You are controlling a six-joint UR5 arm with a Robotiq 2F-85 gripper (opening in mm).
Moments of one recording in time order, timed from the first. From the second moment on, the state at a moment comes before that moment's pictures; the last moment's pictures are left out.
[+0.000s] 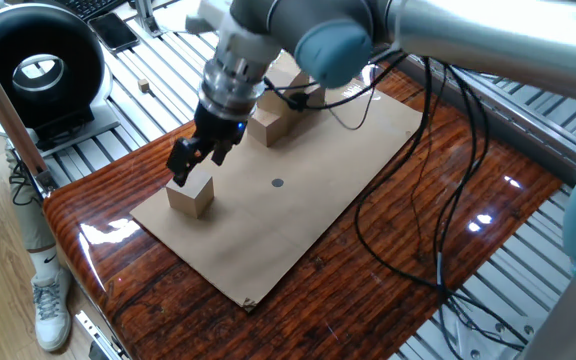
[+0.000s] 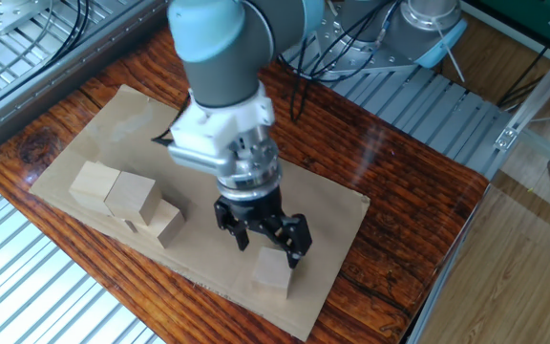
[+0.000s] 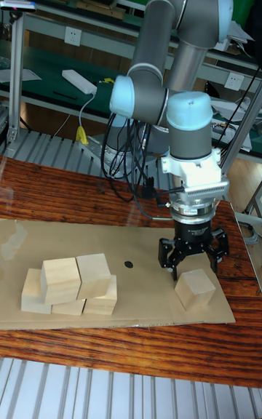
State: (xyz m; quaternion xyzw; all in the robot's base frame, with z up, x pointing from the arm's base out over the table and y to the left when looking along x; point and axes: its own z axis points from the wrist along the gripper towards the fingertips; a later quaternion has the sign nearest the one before) arm 0.594 0.192 0.066 -0.09 0.98 0.17 0.10
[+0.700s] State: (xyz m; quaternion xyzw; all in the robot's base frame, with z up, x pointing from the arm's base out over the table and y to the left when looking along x) arm 0.605 0.213 0.043 -0.11 0.97 0.18 0.13
